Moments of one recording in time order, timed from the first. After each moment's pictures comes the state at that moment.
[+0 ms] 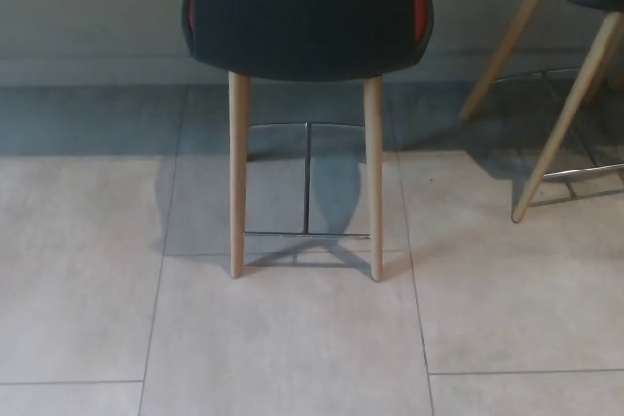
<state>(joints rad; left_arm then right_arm) 0.21 0.38 0.12 0.95 0.01 -0.02 -0.26 0.37 -0.54 -0.02 0.72 -0.11 -0.23 0.18</state>
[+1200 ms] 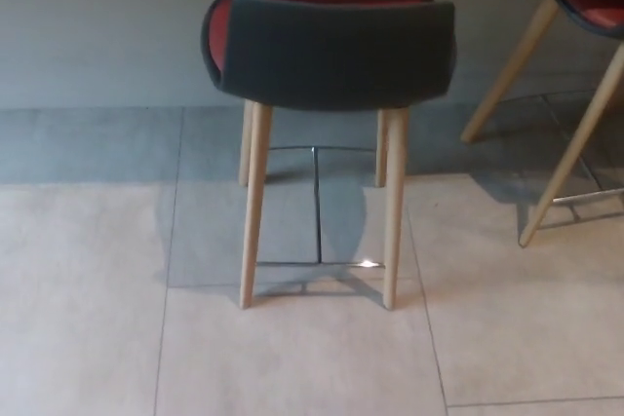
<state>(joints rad) 0.17 0.51 0.17 1.02 -0.03 -0.12 -0.36 0.31 -0.64 -0.05 0.85 -0.10 -0.40 0.26</state>
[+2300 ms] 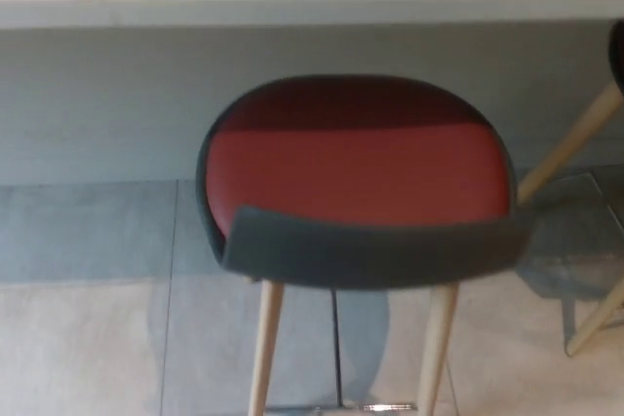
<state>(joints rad) 0.15 0.48 0.18 1.02 -0.05 -0.14 -0.31 0.26 -0.62 -0.10 0.72 -0.07 -0.35 0.30</state>
